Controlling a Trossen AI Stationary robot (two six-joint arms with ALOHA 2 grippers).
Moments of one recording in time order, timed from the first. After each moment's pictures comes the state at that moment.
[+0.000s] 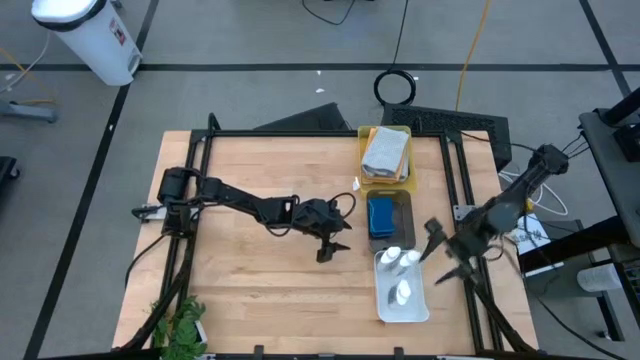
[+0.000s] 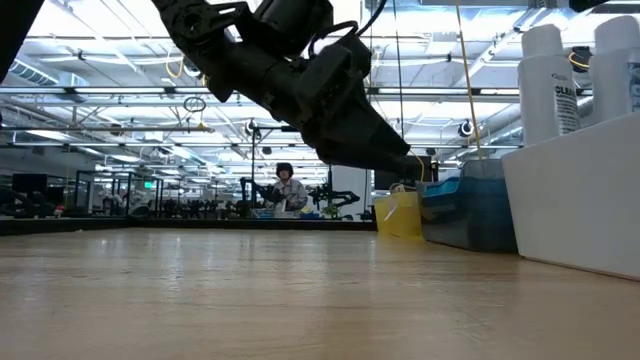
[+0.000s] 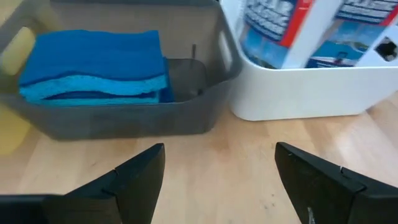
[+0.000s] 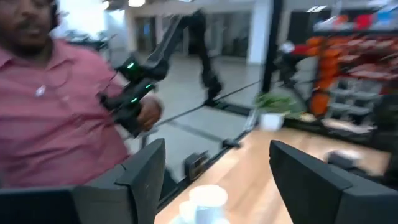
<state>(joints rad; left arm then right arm) -0.04 1.93 1.10 0.31 0.13 -0.03 0.72 0.50 0.35 0.19 0.06 0.01</state>
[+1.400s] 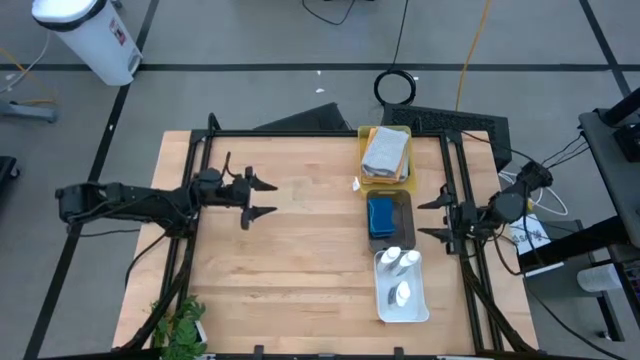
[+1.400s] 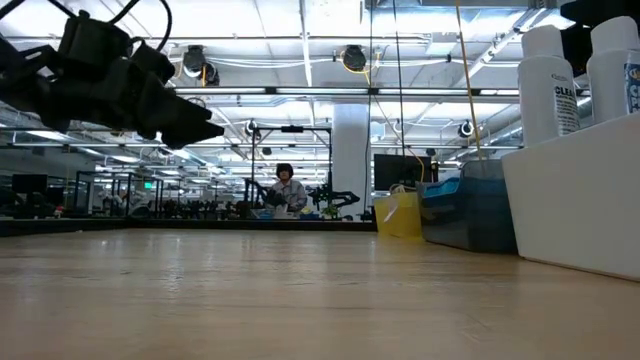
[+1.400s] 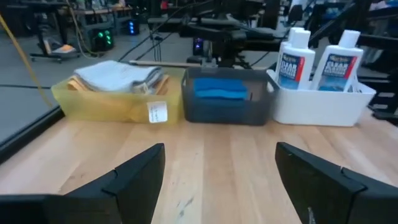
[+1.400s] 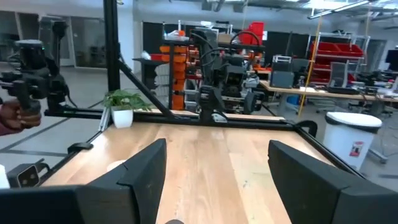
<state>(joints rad) 0.35 1.00 0.11 0.78 0.34 0.01 0.66 0.00 0.21 -0.10 0.65 -0.09</state>
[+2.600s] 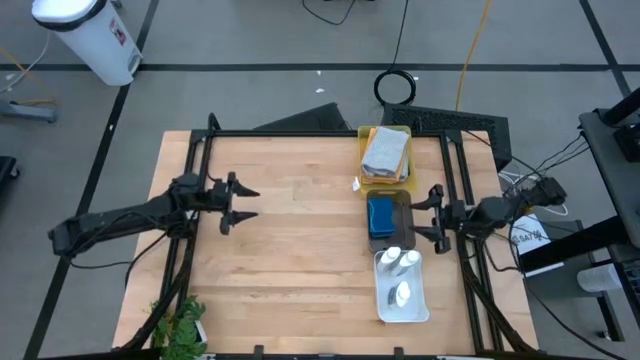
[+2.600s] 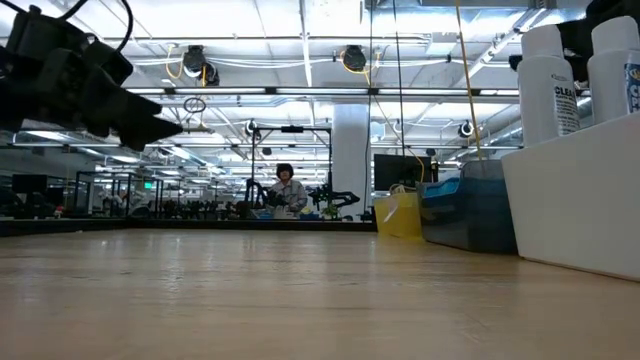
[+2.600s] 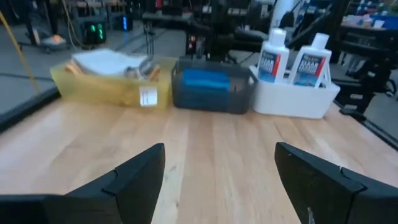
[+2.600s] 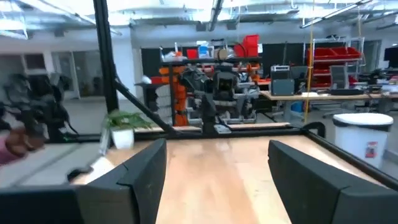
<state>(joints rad) 0.42 0.39 0.01 0.25 0.45 -0.03 0.41 0.00 0.02 0.18 0.40 -0.01</state>
